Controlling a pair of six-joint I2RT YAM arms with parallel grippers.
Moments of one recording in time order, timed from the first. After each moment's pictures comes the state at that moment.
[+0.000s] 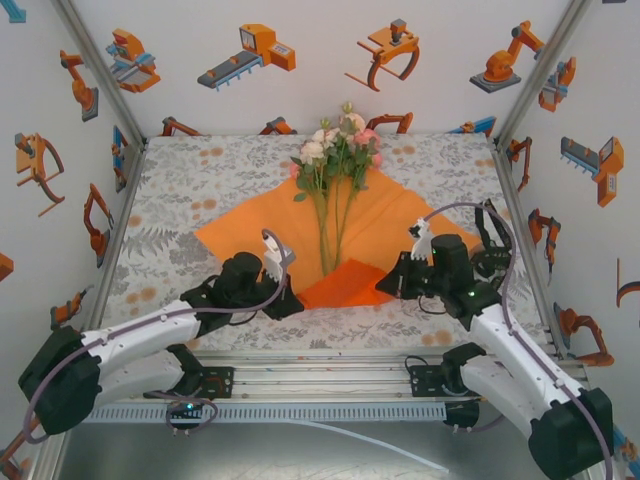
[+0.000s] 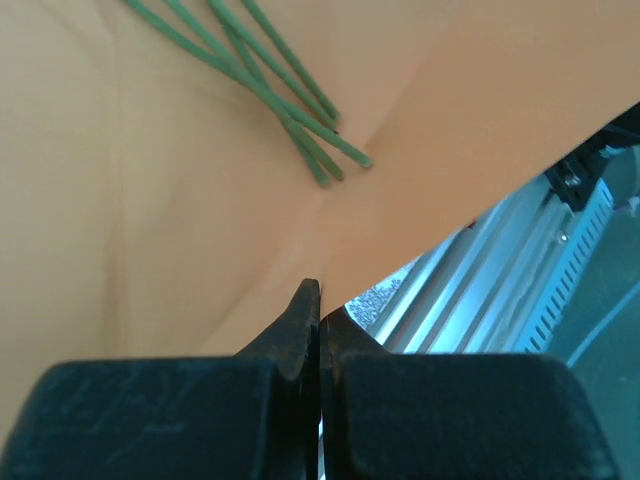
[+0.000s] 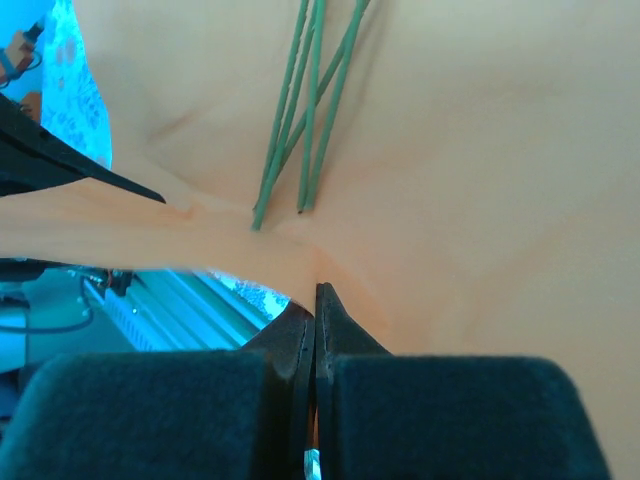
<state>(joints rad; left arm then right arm) -0.86 1.06 0.44 0.03 0.29 -0.38 0.38 0.82 0.50 -0.35 -0.47 0.48</state>
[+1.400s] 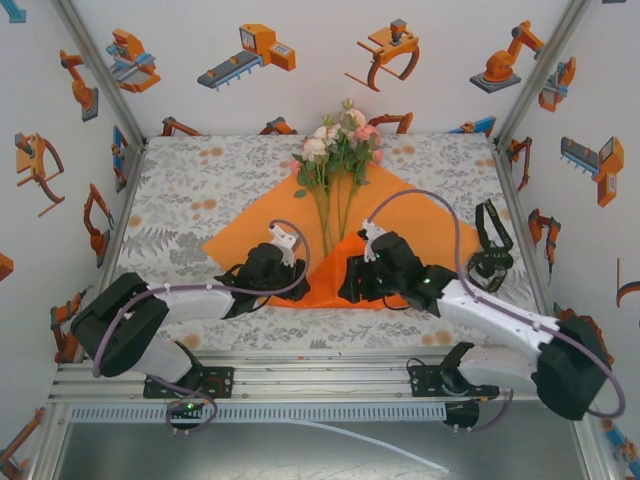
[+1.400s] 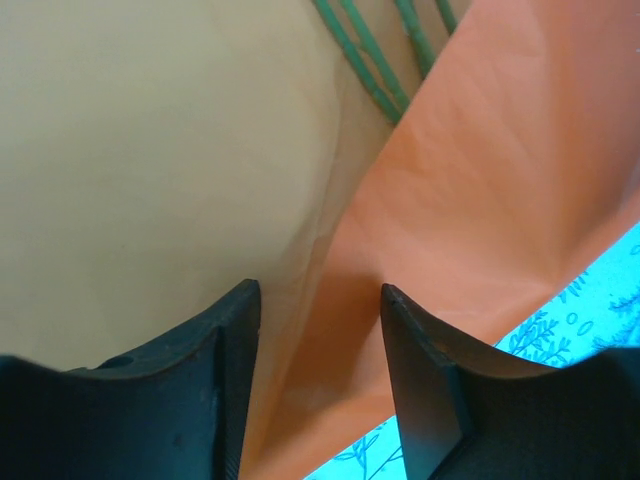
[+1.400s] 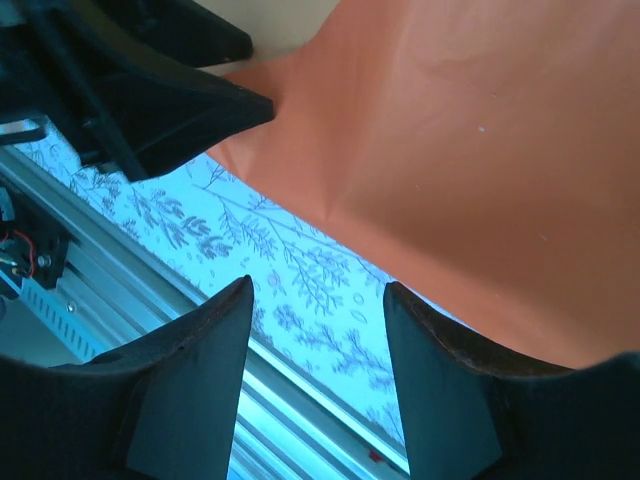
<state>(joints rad) -0.83 1.43 0.49 0.30 -0.01 -0.37 0.78 1.16 0.64 -0.24 -0.17 0.54</state>
